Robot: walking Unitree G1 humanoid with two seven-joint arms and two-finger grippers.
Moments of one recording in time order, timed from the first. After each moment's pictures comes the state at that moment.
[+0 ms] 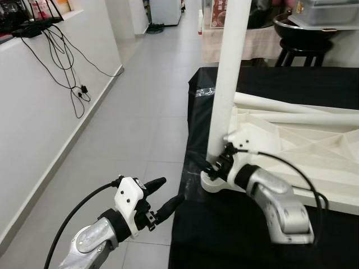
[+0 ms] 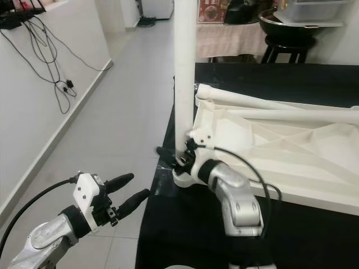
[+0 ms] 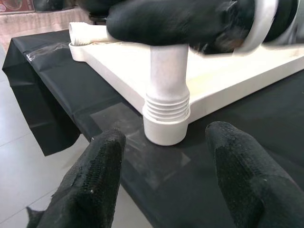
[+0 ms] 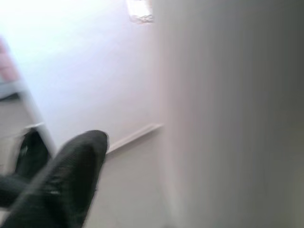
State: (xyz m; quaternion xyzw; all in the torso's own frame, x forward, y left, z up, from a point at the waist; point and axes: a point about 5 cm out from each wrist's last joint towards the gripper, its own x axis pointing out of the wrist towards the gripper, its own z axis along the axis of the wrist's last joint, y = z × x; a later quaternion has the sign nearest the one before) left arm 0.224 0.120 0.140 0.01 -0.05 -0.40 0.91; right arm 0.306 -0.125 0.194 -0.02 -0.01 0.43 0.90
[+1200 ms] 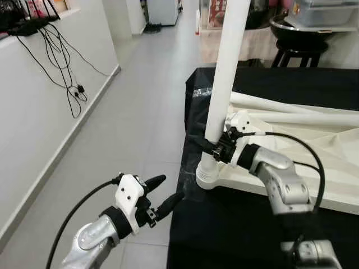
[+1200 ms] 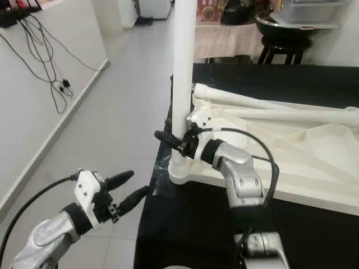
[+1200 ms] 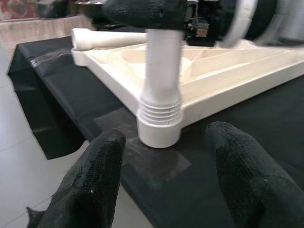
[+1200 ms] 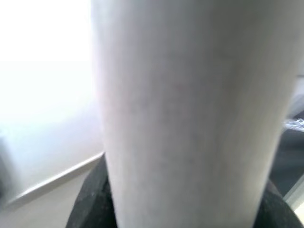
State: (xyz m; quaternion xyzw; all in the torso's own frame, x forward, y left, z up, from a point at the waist) left arm 0.225 0.120 0.139 0.01 -0.05 -0.41 0.91; right arm 0.303 -0.121 0.174 0.00 -0.03 0.26 0.97
